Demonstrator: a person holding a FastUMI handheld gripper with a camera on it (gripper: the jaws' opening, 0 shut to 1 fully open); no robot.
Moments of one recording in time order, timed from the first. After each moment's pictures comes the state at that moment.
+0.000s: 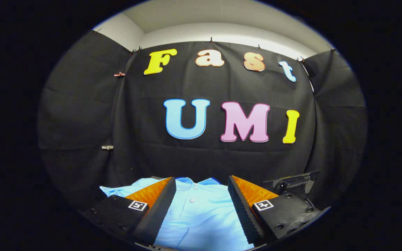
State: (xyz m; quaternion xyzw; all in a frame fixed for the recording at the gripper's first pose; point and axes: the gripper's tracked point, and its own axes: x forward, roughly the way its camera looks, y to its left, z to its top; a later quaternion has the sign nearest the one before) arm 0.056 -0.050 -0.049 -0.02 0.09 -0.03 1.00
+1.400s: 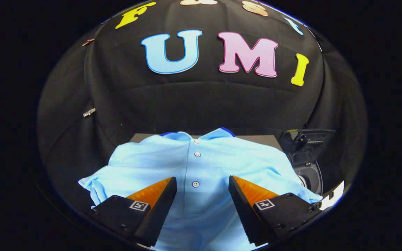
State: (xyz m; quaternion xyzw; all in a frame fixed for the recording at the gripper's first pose) arm 0.109 -0.052 -0.179 0.03 0.38 -0.09 0.92
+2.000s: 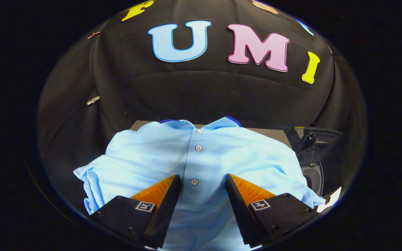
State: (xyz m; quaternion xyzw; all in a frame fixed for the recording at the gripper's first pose) arm 0.106 -0.047 -0.189 0.01 0.41 -0.05 0.91
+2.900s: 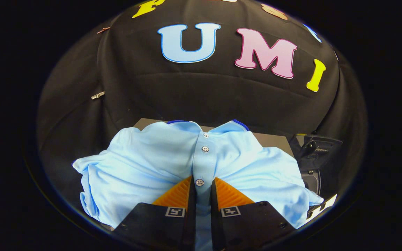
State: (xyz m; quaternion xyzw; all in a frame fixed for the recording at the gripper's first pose) arm 0.106 -0.044 -0.188 -0.02 0.40 -0.03 0.92
